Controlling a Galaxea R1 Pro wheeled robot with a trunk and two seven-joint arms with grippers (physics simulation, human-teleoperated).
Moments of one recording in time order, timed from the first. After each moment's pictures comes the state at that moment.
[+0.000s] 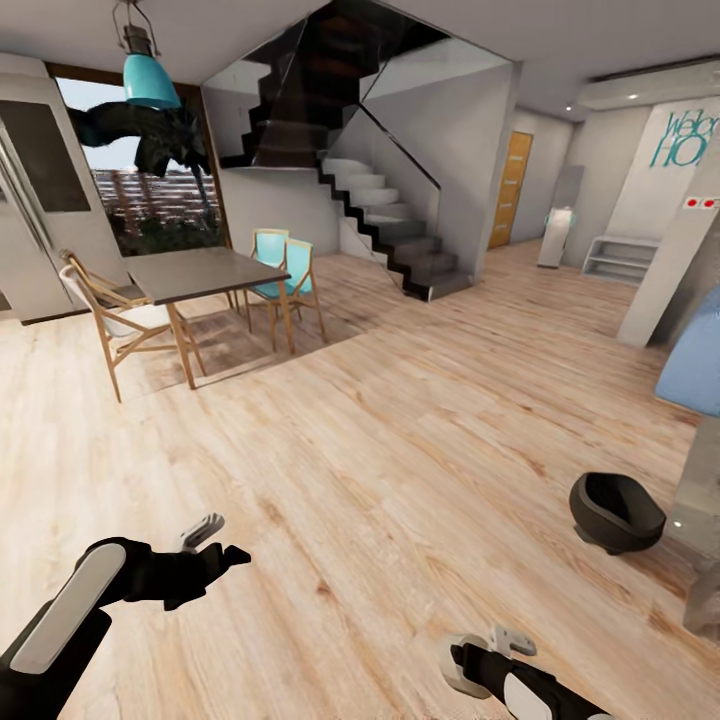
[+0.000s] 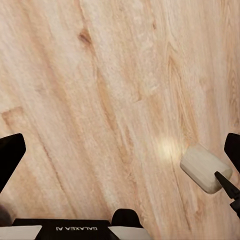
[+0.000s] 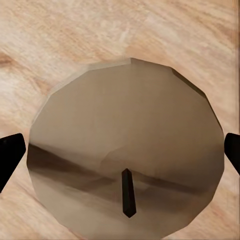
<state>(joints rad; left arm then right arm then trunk) -0.35 0.31 -0.11 -1.43 1.50 0.98 0.74 -0.54 -0.09 0.78 -0.23 -1.11 0.05 -0.02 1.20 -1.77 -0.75</state>
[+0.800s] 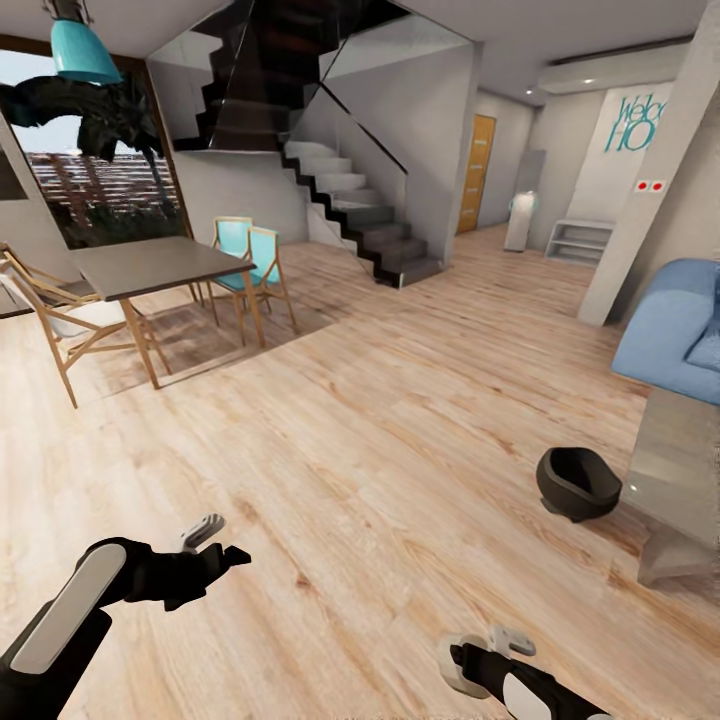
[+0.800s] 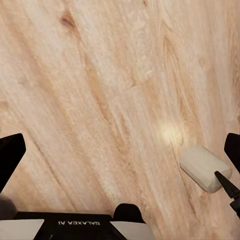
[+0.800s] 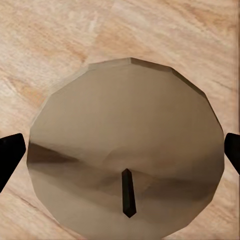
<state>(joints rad) -0.35 0.31 -0.11 -1.43 1.50 0.98 0.74 -0.54 -0.09 0.78 -0.23 -1.11 0.05 -0.02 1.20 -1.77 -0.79</state>
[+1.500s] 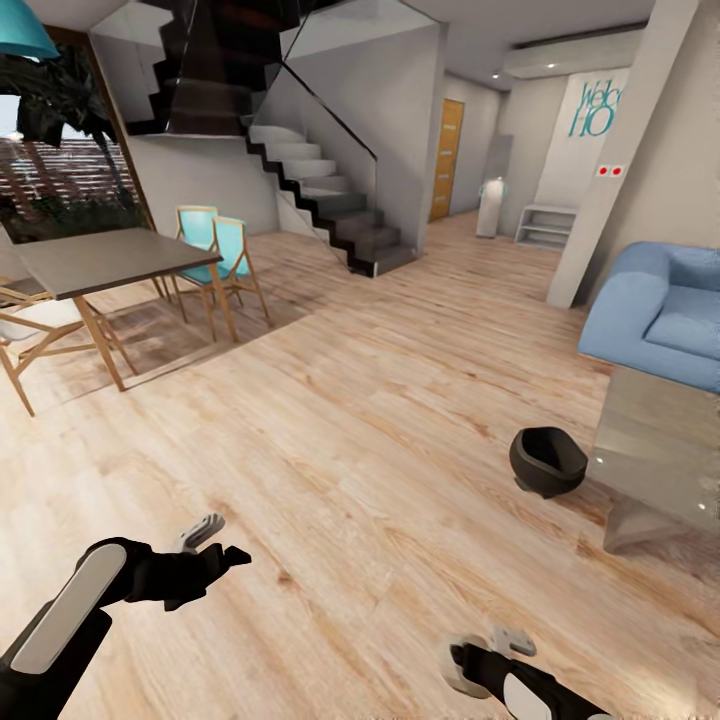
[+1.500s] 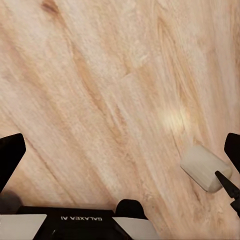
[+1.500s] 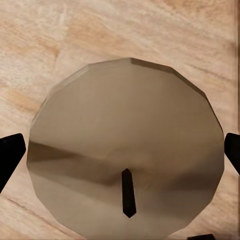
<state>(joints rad) -0.35 0.31 -0.11 -1.43 1.50 0.98 0.74 -0.54 -0.09 0.78 -0.23 -1.11 0.05 -0.02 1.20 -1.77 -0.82</state>
